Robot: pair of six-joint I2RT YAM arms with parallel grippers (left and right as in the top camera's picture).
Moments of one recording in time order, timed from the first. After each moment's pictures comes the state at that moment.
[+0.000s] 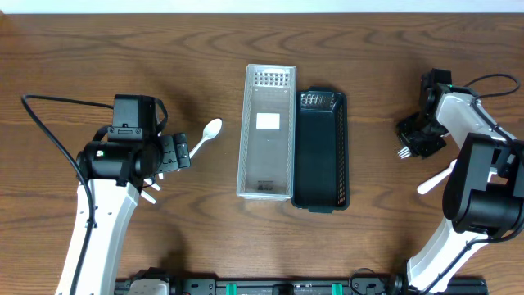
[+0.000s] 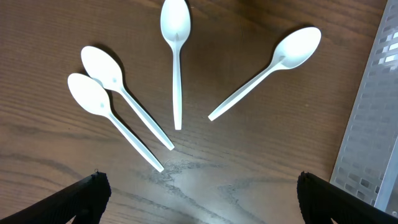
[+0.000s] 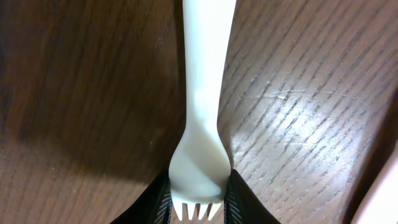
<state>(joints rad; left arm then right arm) -0.06 1.22 1.10 -1.05 -0.11 -0.23 -0.17 2.00 1.30 -0.89 0.08 0.90</state>
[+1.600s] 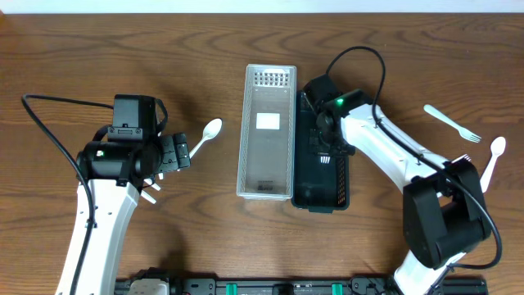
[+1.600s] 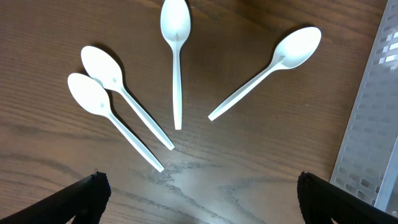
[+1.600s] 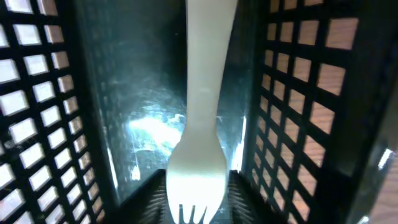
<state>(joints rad) -0.06 1.22 1.10 -1.05 -0.11 -0.23 0.46 1.87 1.33 -0.95 0.05 0.56</state>
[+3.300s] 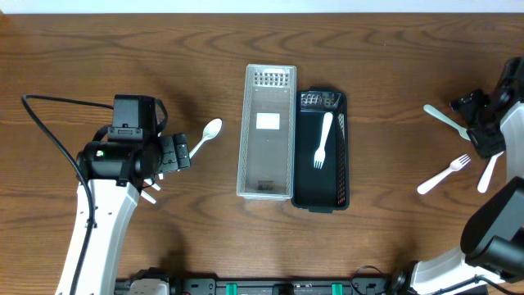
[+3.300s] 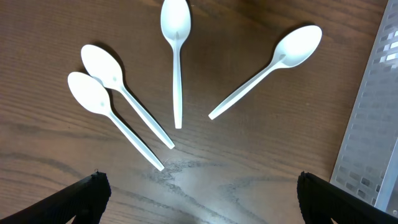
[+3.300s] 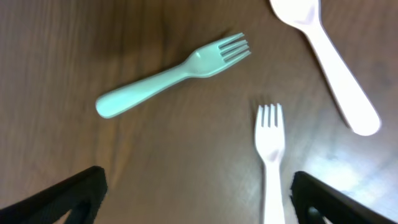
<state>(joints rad) -0.06 1.22 1.10 -1.05 -0.11 -0.23 -0.42 1.78 1.39 -0.86 0.06 0.76</state>
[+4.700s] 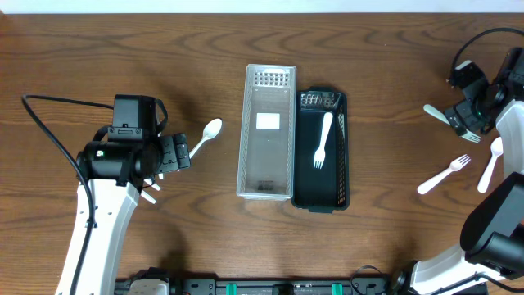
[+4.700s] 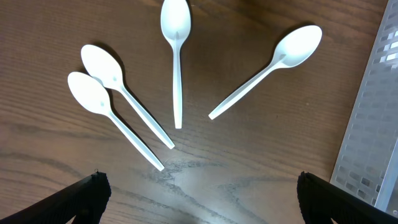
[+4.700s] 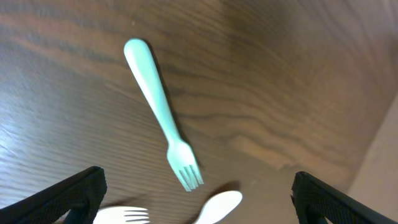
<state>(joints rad) -0.06 1.22 1.10 -1.05 -0.11 -0.23 -0.40 1.80 1.39 -0.66 0.03 -0.97</state>
